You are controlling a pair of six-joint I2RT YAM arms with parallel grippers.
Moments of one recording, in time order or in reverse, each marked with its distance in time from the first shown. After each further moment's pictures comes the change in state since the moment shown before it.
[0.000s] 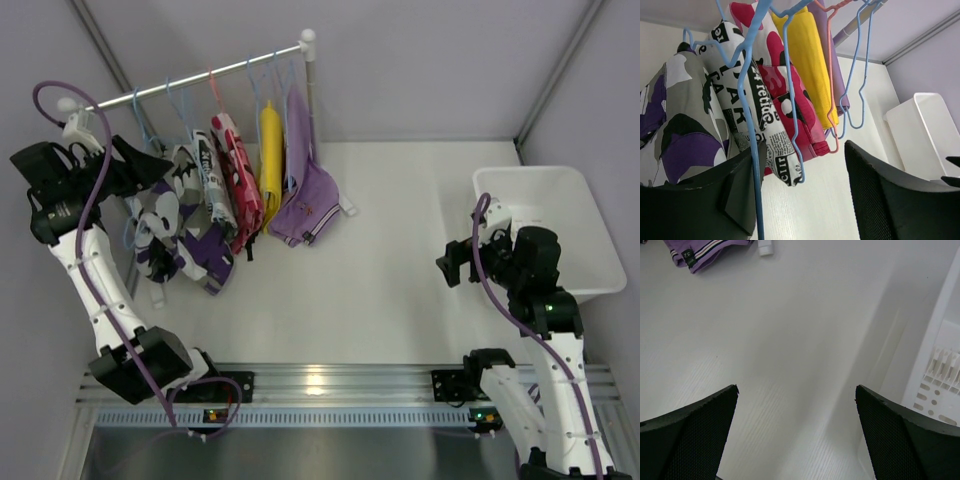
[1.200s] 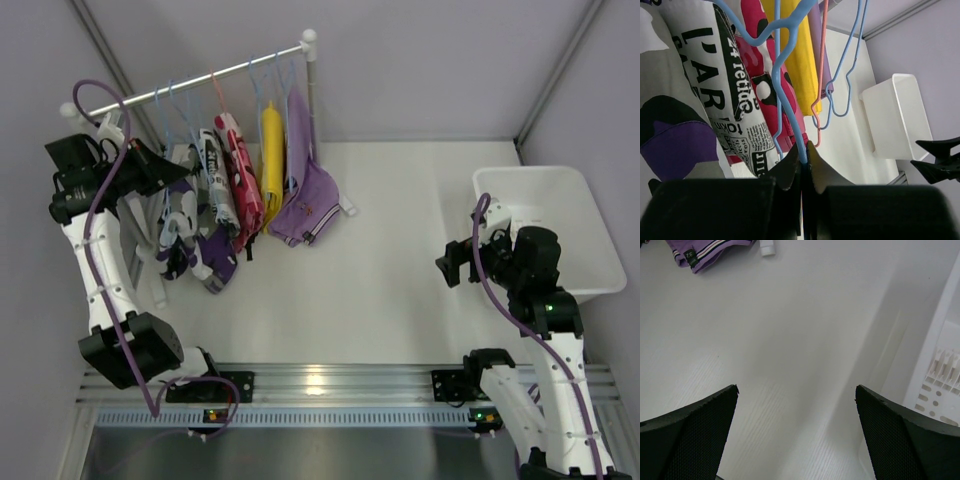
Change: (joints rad) left arm -0.130 0.086 0.040 -0.130 -0.020 -0.012; right arm 0.000 0.000 0.000 0.000 -0.008 0.000
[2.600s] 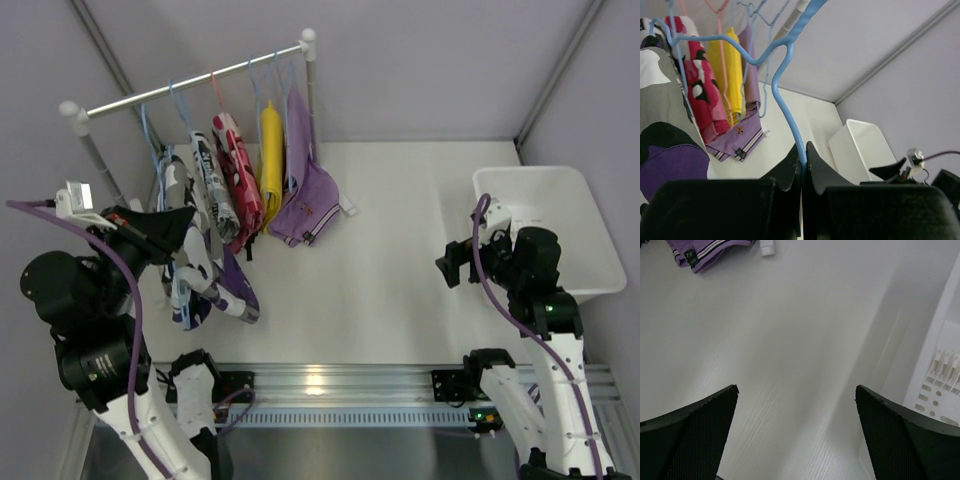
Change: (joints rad) left arm 0.000 -0.688 -0.070 0.006 -0.229 -0.433; right arm 0.000 -0.001 -0.002 0.000 0.000 0.000
